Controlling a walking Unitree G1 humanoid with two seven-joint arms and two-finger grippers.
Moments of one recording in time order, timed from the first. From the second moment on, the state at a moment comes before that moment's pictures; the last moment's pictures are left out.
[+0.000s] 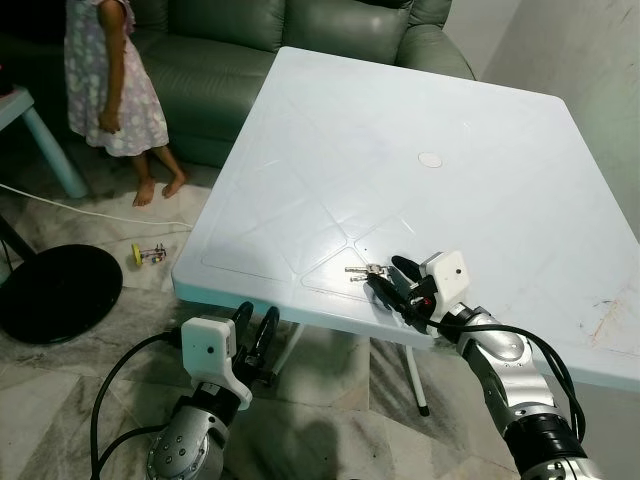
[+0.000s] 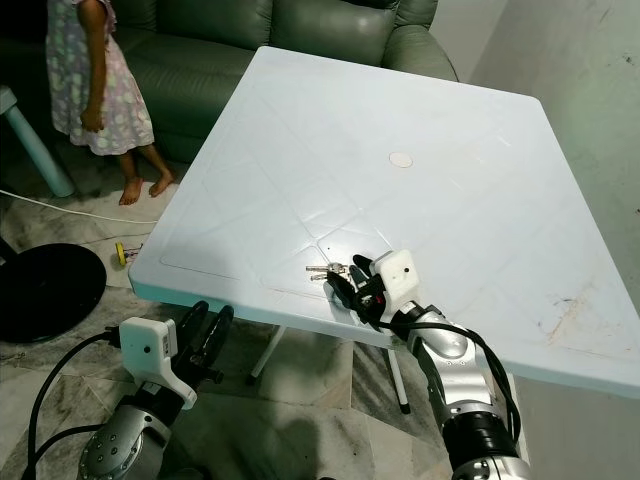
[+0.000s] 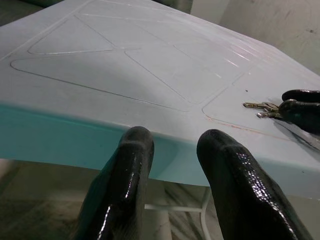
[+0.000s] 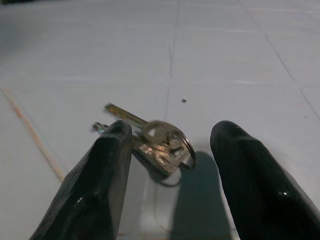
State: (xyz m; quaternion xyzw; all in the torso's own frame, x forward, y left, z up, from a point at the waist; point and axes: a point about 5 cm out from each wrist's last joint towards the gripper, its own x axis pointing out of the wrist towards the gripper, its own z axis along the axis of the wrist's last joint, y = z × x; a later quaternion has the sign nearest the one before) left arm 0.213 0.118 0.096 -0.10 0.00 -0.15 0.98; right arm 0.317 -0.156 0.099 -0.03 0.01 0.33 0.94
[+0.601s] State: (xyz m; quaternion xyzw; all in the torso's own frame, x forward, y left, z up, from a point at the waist) left arm 0.213 0.118 0.096 -0.10 0.00 -0.15 0.98; right arm 0.317 -0.160 0.097 -0.01 0.01 0.34 0.94
